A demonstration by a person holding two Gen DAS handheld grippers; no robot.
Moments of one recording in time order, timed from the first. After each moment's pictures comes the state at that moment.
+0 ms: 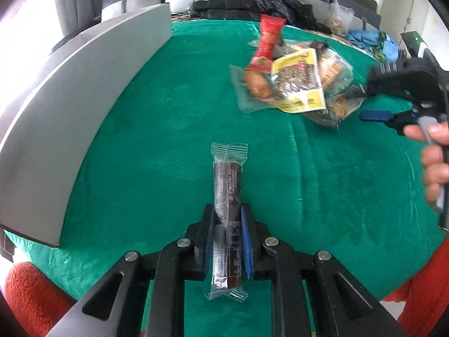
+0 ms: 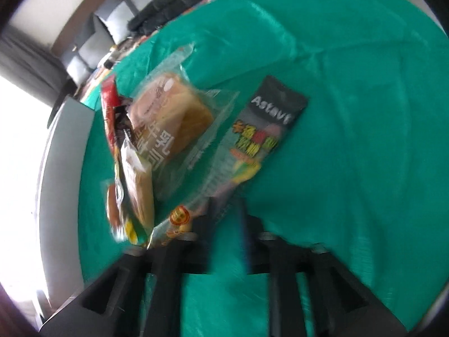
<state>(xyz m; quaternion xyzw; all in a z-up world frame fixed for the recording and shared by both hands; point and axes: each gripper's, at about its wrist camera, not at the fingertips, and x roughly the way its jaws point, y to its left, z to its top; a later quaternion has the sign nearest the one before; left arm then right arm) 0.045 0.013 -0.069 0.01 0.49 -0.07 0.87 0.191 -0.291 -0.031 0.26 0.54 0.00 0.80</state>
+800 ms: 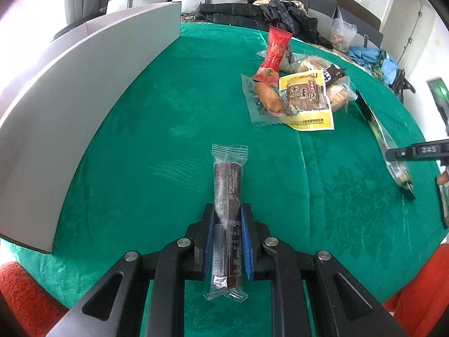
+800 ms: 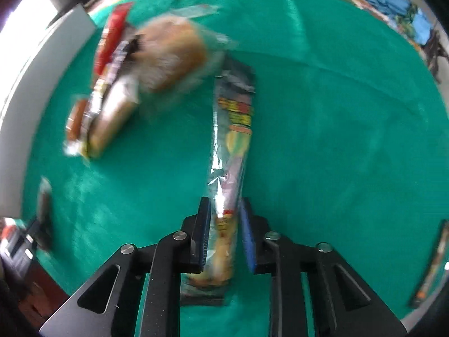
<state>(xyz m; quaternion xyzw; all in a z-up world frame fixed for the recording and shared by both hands) 0.048 0.026 -0.062 -0.04 0.49 -0.08 0.87 0.170 -0.308 -0.019 0.02 0.62 0.04 0.78</state>
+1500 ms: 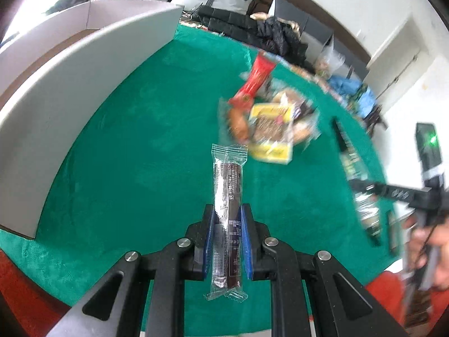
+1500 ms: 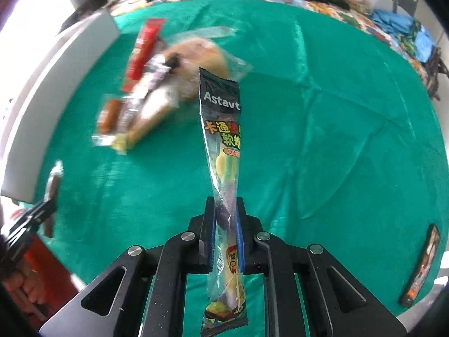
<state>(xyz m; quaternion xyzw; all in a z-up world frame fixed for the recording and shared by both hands) 0.053 0.045 -0.016 -0.18 0.47 -0.15 0.85 0.154 -0.270 0.025 0.01 0.59 0.08 0.80</state>
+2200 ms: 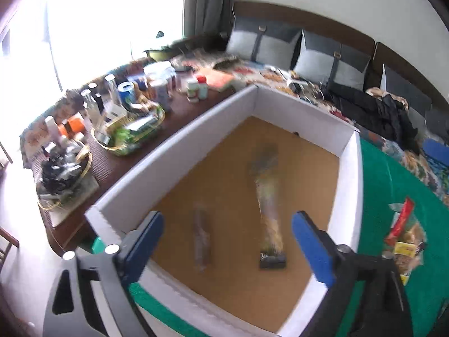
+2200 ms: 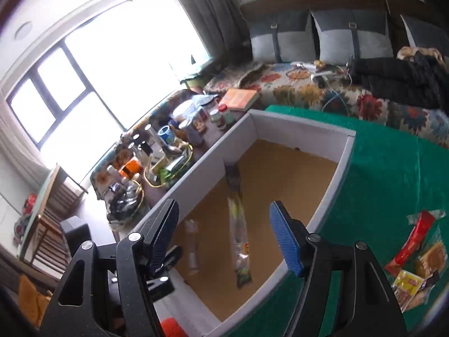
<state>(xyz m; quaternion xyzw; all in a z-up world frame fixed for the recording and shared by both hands) 0.092 0.294 0.080 -0.11 0.39 0.16 0.90 0.211 0.065 0.183 0.07 0.40 0.35 0.84</state>
